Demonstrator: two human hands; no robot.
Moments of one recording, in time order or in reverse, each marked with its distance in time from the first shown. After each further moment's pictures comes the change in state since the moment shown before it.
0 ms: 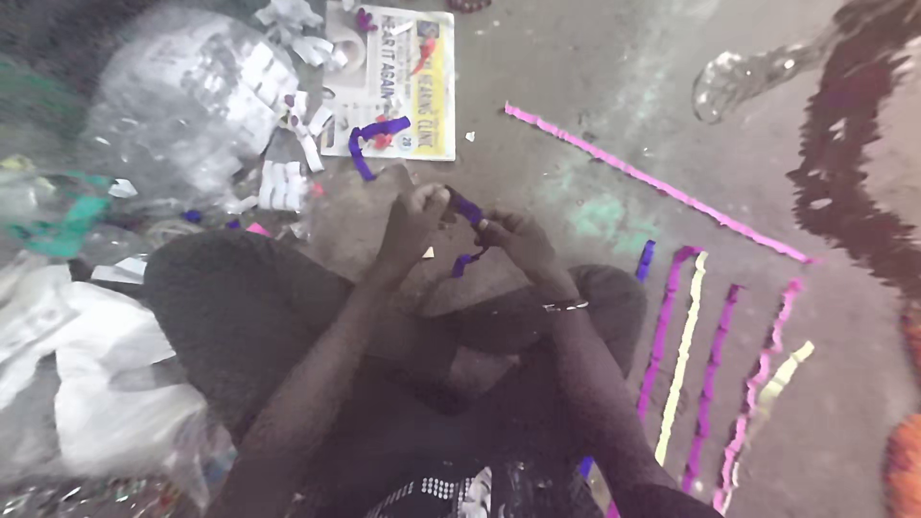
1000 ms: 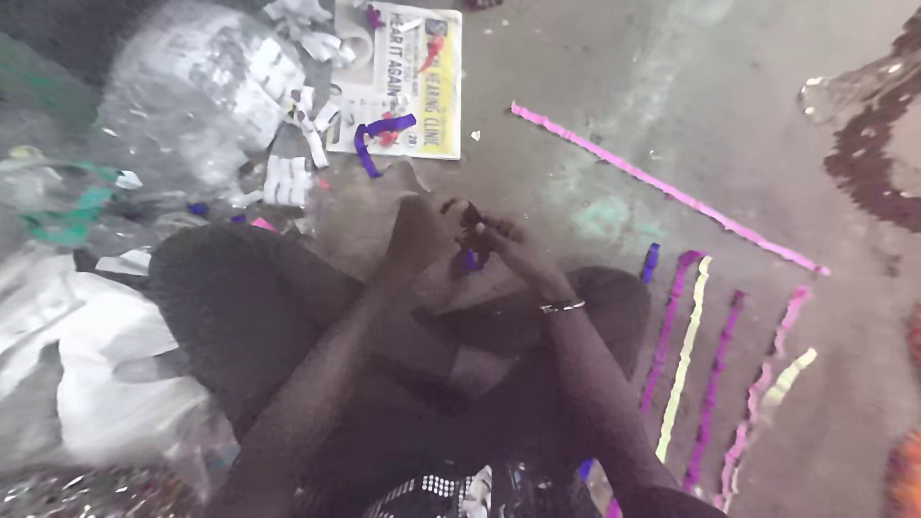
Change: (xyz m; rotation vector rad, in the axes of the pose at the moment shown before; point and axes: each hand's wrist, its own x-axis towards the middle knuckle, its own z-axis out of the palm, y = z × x) left_hand -0.007 0.003 0.006 0.432 0.039 0.194; right_hand 0.003 0.006 0.009 0.110 -0.166 -0.079
